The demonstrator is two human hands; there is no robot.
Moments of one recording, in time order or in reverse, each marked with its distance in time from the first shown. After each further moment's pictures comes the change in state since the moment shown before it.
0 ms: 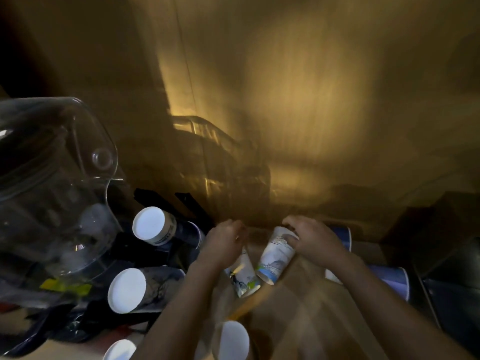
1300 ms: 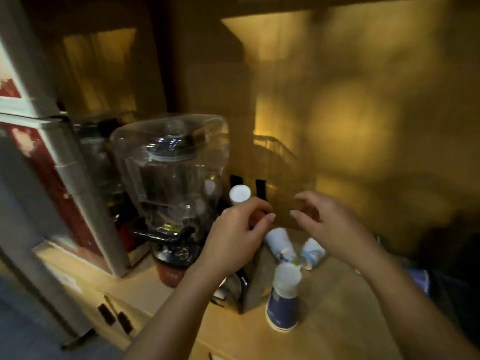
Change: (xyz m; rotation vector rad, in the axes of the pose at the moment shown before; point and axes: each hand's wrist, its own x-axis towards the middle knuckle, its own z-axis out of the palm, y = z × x) left_hand -0.266 0.038 -0.142 -0.377 0.462 0.117; right_hand -0.162 -0.201 -0.071 0.197 0.288 -0.269
